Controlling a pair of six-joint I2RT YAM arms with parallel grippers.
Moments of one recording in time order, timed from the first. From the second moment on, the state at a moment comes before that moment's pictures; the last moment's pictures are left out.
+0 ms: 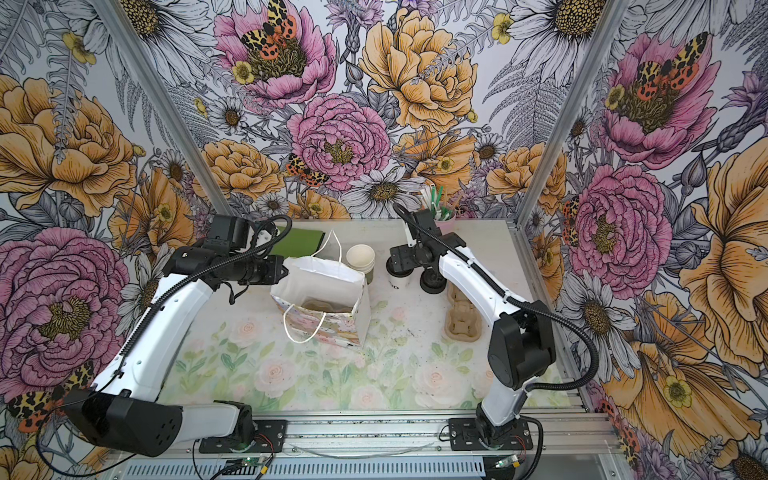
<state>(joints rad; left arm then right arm) -0.18 1.32 1.45 -1.08 0.25 -0.13 0.42 1.73 1.55 -0.73 0.03 0.11</state>
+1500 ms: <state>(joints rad) -0.19 1.33 1.44 -1.08 0.24 -0.14 0.42 2.03 1.75 -0.84 -0.06 0.03</state>
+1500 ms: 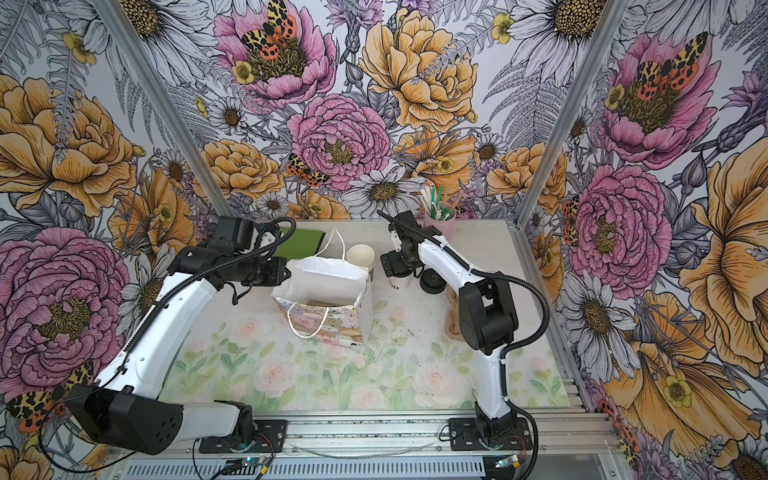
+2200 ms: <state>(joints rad) -0.20 1.33 1.43 -1.07 0.24 -0.14 0.42 2.08 1.77 -0.86 -0.06 0.03</state>
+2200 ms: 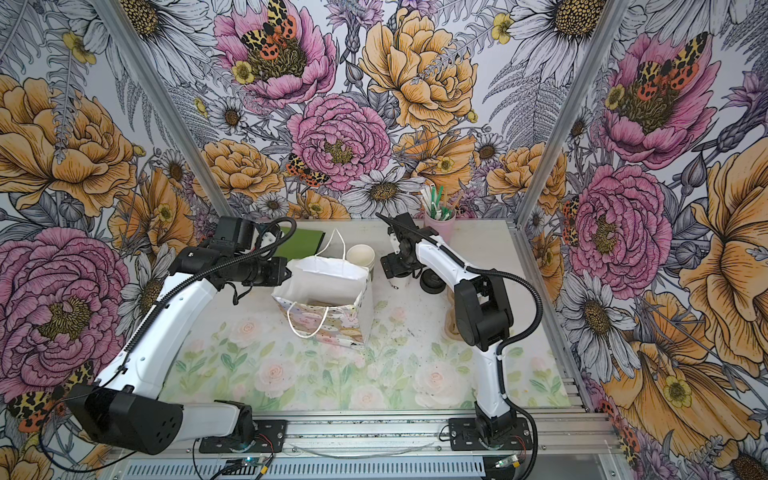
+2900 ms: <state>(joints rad) -0.22 1.35 1.43 -1.05 0.24 -0.14 0.42 2.03 1.77 -0.88 -0.05 0.02</state>
